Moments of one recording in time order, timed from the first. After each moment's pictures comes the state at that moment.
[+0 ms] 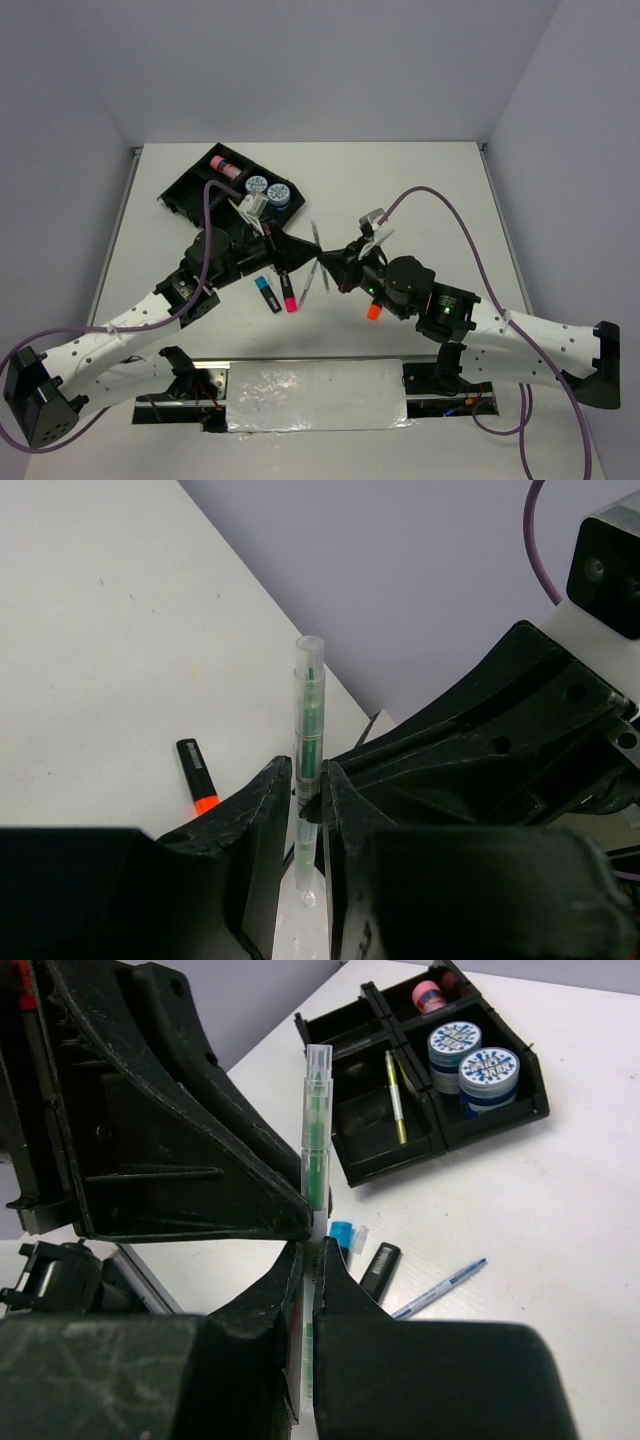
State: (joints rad) left arm -0.78 0.95 0.73 0.23 0.24 -0.73; right arm 1.17 0.87 0.76 0.03 0.42 0.36
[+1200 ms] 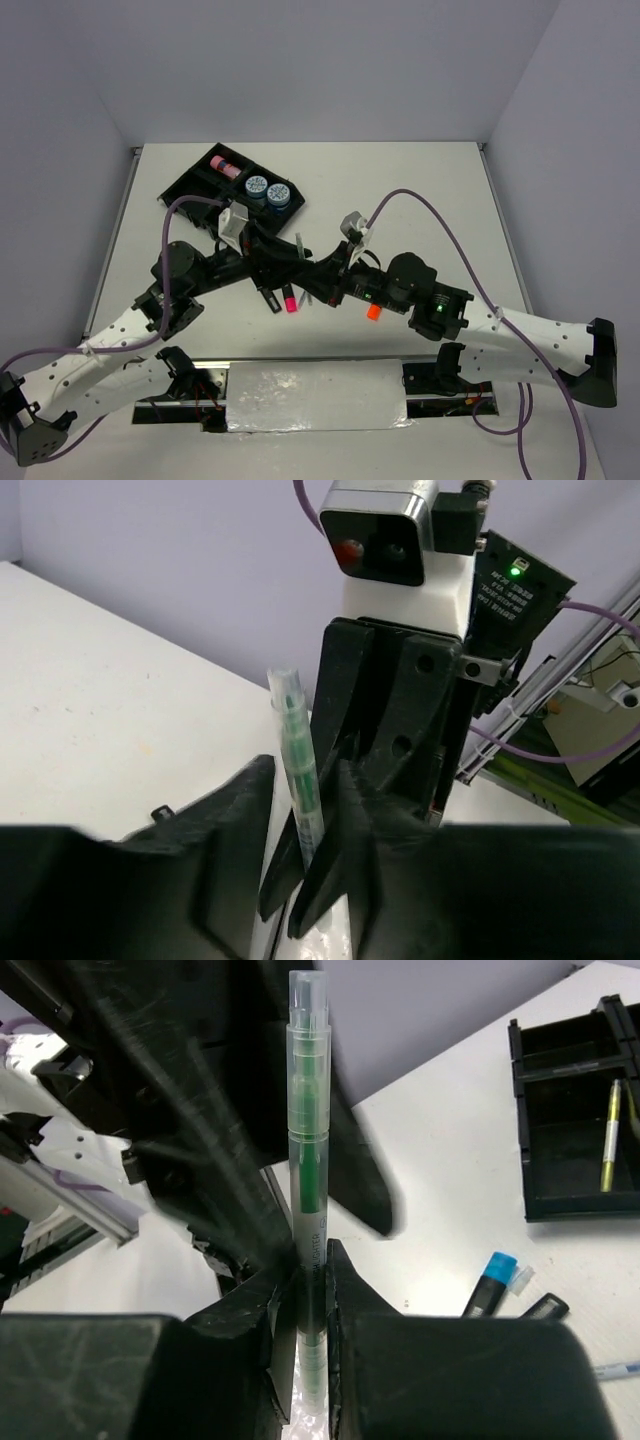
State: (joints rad) left arm -0.77 0.79 0.70 0.36 0.46 -0.55; right arm 1.16 0.91 0.77 0.20 0.00 0.40
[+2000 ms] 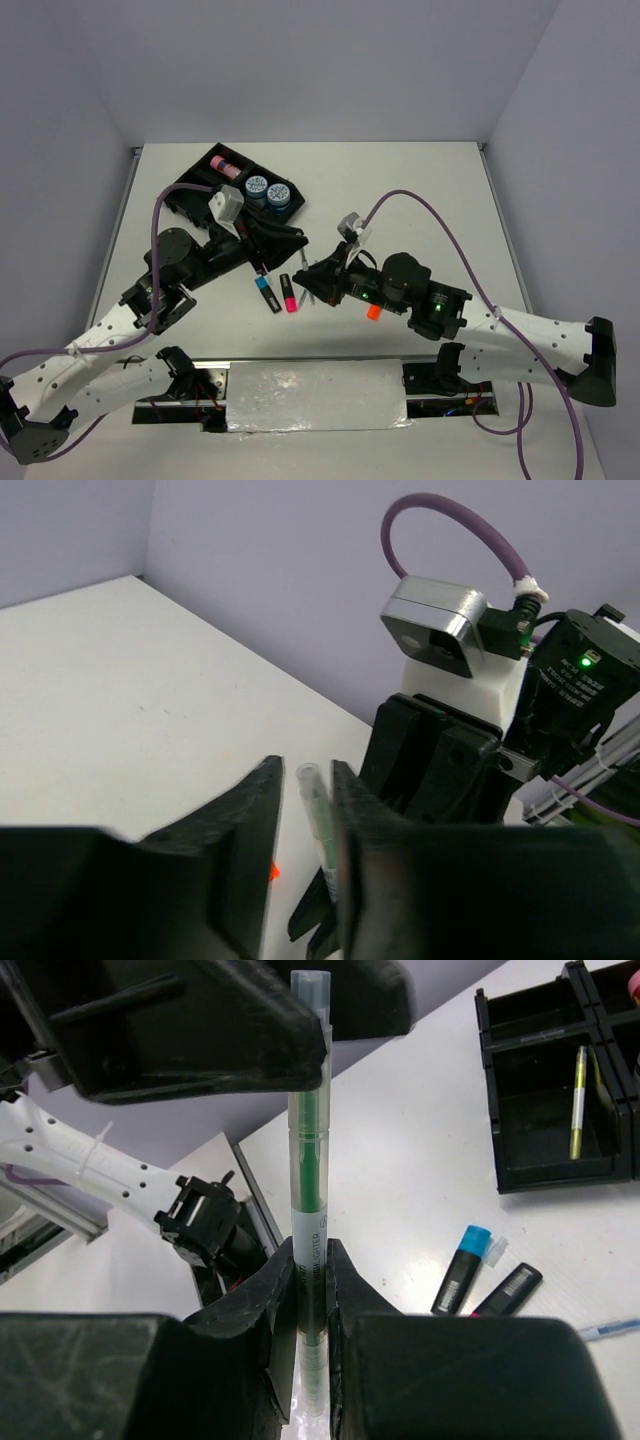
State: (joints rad) left arm -0.78 0.81 0.86 0.13 0.26 -0.44; right arm 1.16 0.92 0.77 0.15 0.05 0.40
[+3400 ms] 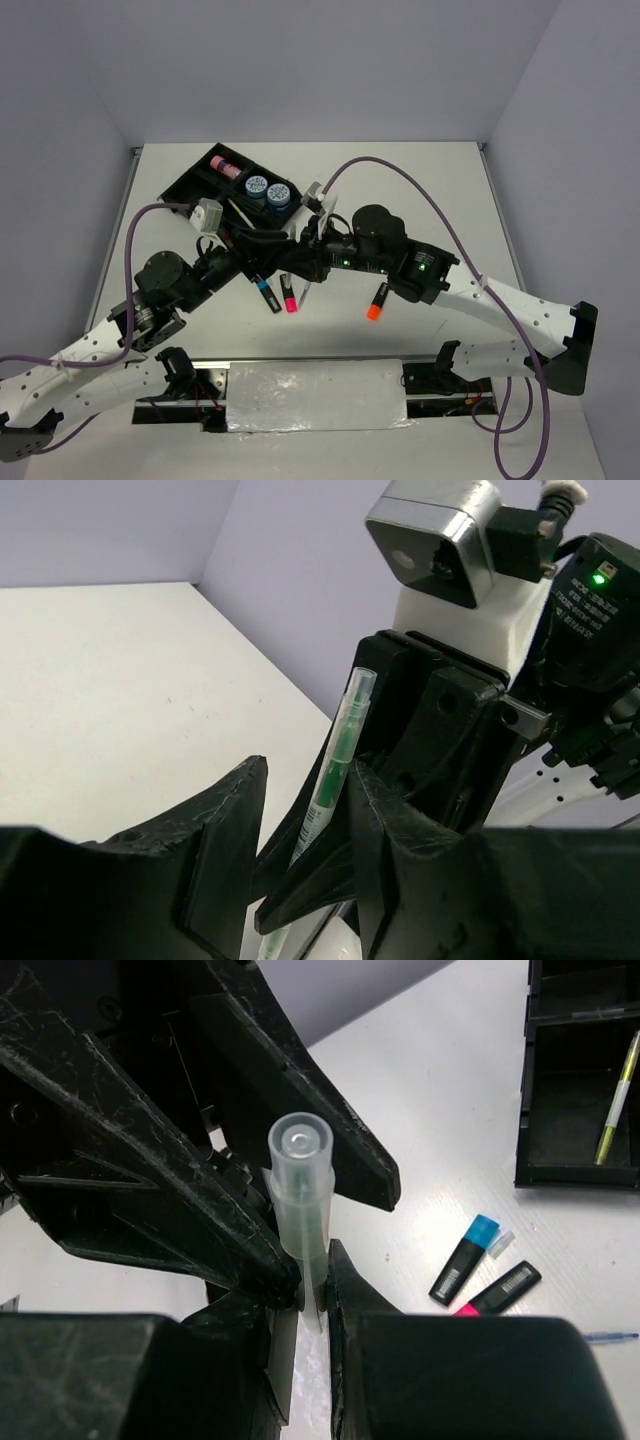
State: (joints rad) left arm -0.93 0.70 0.79 0.05 -0.10 -0.55; right arm 1.04 1.16 1.16 -0.17 -0.22 0.32
